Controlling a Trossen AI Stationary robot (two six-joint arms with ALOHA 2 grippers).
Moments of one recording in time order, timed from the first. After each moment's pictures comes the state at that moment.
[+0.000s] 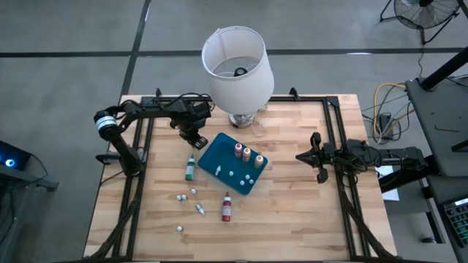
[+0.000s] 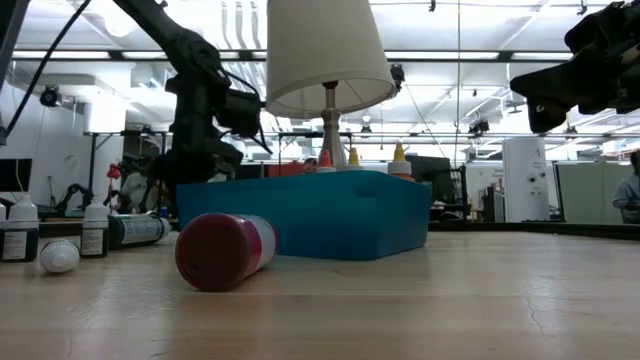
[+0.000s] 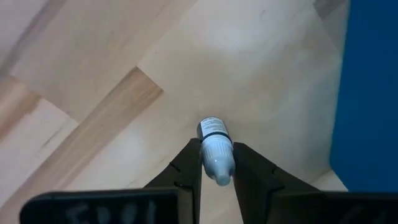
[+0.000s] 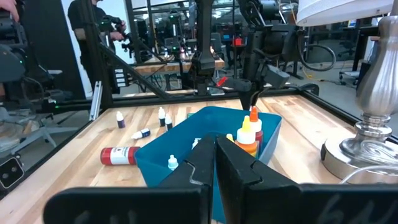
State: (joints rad) left arm 0.54 1.65 1.05 -0.94 0.12 -0.29; right arm 0.04 0.01 0.01 0.01 0.02 0.11
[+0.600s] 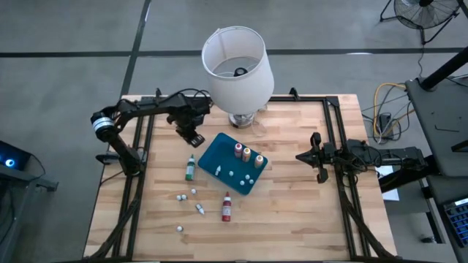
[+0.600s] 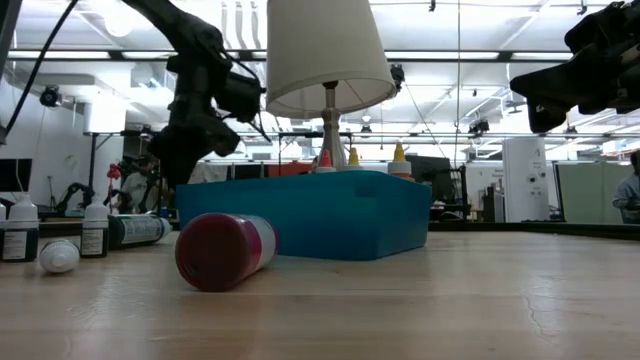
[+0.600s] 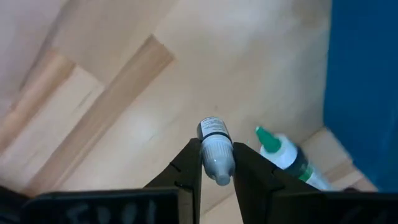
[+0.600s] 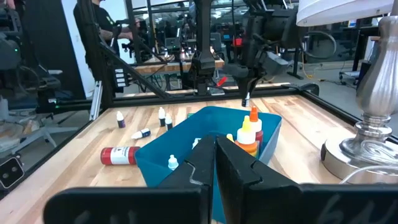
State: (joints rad) left arm 0.54 1.62 1.15 -1.14 0.11 -0.24; right arm 0.04 0.01 0.01 0.01 0.02 0.11
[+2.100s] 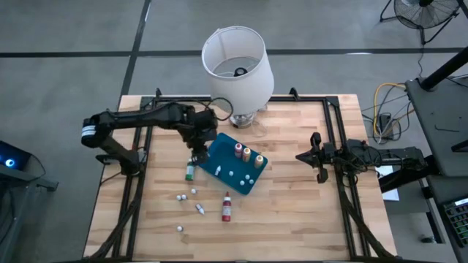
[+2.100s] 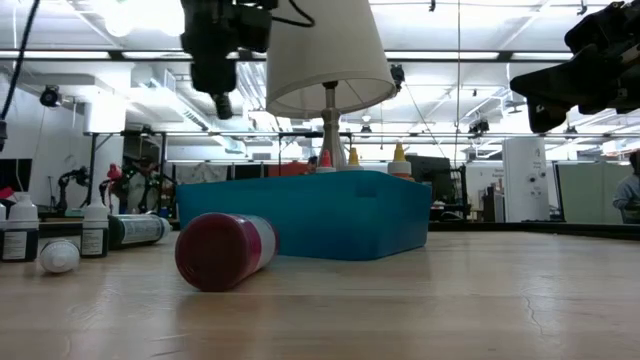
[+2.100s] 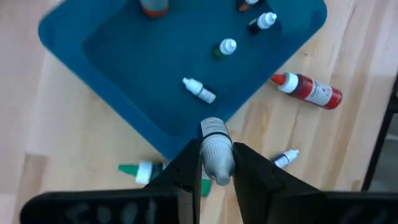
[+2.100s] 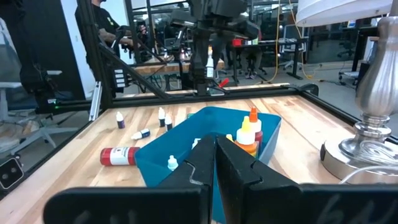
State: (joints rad) left arm 0.18 1.50 1.43 -1.17 0.22 -0.13; right arm 0.04 0.01 0.01 0.01 0.02 0.11
